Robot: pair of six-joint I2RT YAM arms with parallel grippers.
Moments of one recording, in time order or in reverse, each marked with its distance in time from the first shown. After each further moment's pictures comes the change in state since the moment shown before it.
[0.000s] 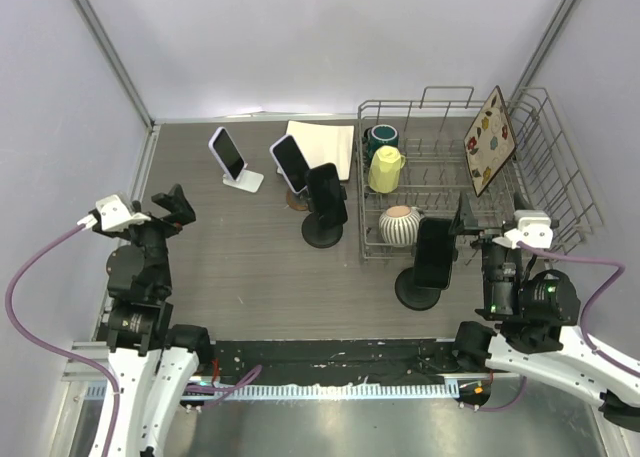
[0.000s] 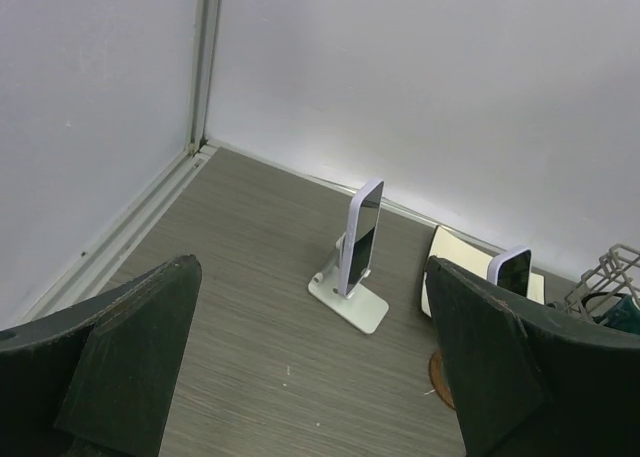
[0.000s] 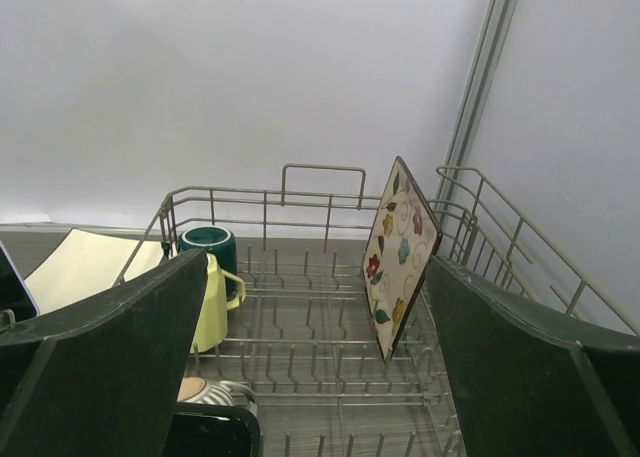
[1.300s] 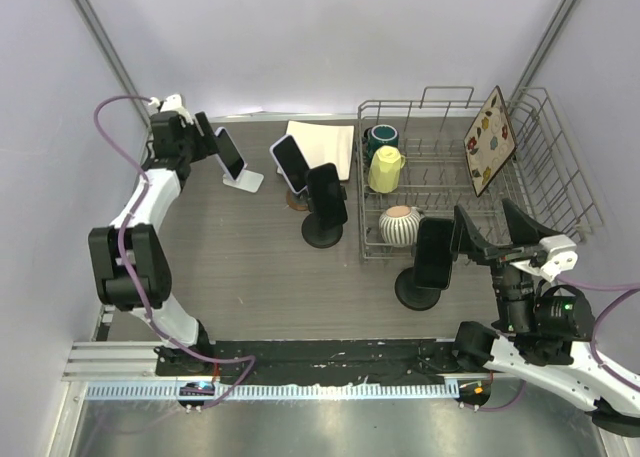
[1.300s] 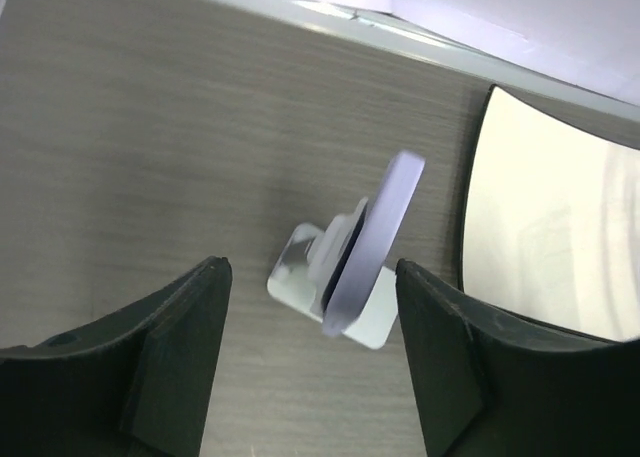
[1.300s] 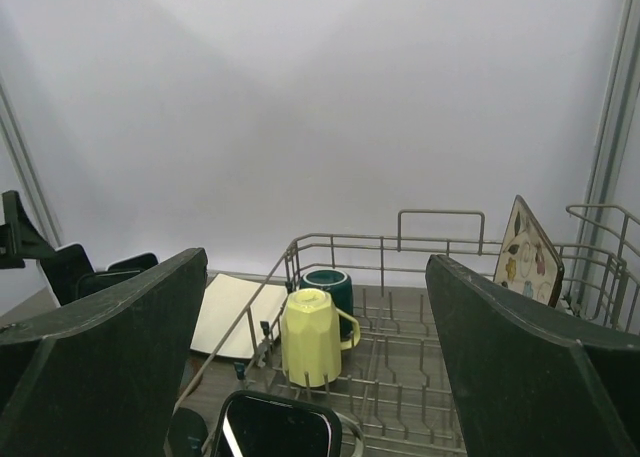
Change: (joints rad) left arm 0.185 1.238 0.573 0.063 0.439 -0.037; right arm 0.000 -0.231 -0.092 -0.103 -0.262 0.245
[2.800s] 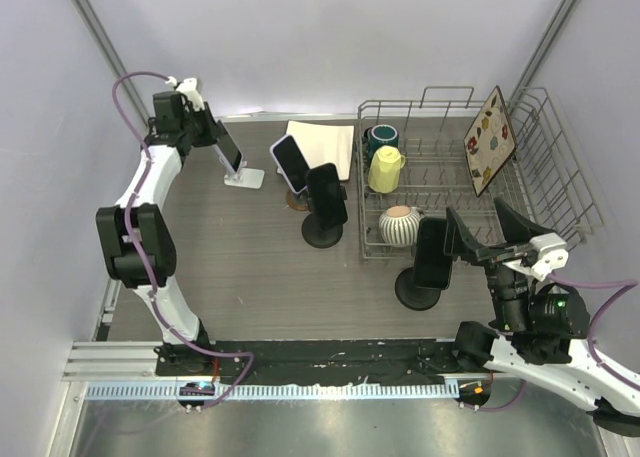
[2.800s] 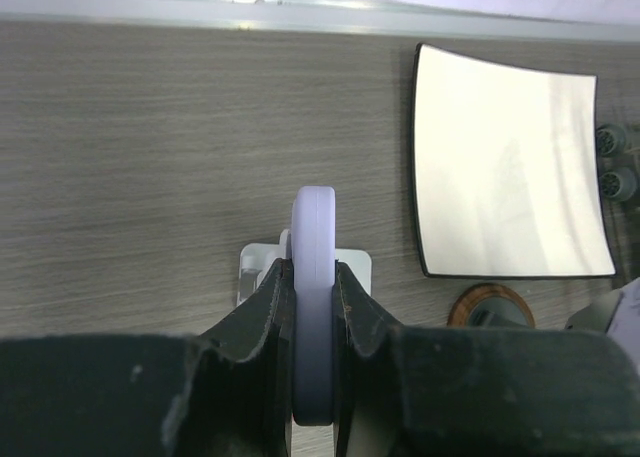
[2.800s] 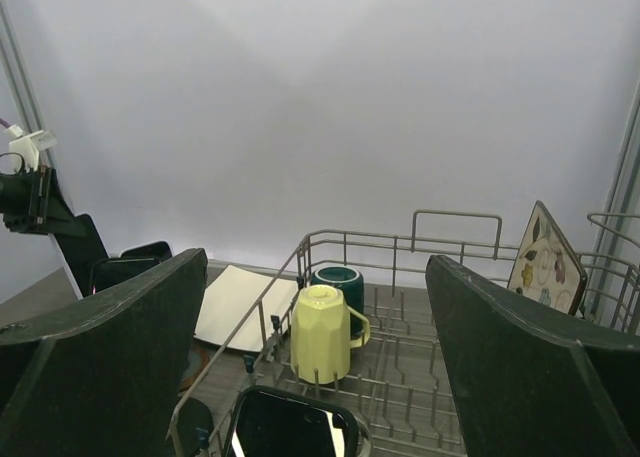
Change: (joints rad) left arm -0.002 0.212 0.296 -0.167 0.245 0.151; right arm 0.000 0.019 -0.002 -0.025 -0.043 0.020
